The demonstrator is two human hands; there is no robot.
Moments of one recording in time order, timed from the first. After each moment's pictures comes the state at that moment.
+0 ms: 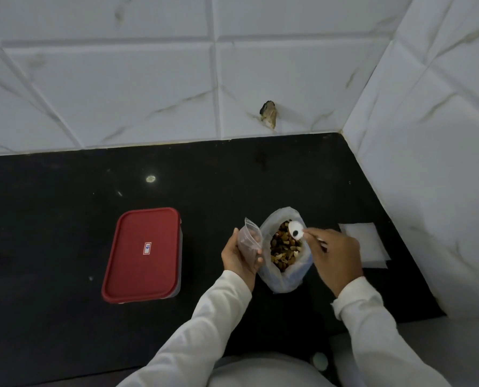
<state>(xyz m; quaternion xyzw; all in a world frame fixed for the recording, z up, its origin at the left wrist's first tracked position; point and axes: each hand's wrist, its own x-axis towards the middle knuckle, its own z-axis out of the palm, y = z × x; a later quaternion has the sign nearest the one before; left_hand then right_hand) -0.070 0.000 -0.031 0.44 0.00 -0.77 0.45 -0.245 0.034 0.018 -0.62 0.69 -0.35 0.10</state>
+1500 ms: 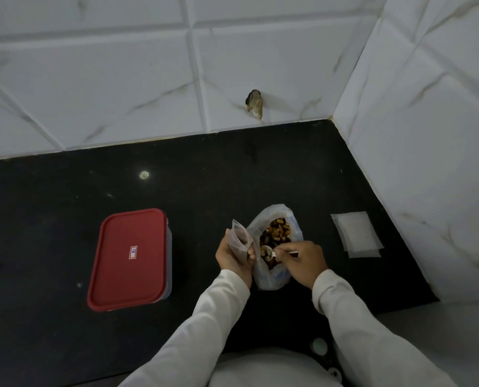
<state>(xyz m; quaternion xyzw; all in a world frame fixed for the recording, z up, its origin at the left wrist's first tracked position) -0.087 -0.005 -0.045 0.46 0.05 -0.74 0.49 -0.242 0.029 -0.028 -0.55 0.71 -0.21 0.40</state>
